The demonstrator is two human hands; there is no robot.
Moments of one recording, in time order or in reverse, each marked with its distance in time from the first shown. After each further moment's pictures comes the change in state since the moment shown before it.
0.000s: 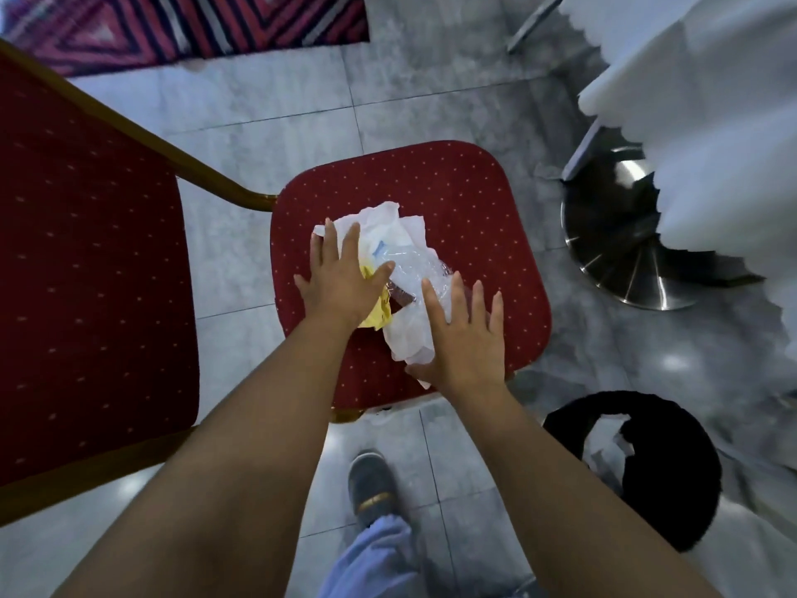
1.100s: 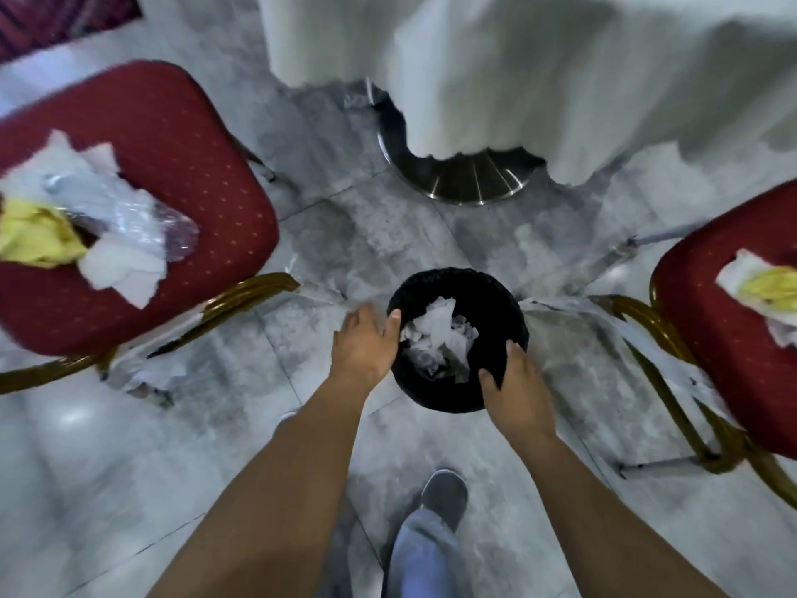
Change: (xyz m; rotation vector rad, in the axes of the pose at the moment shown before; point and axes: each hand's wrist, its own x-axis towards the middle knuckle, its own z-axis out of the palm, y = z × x) left_hand -0.263 0.237 0.297 -0.117 -0.361 0.101; right_hand -0.294 0.356 0.194 0.691 -0.091 0.690
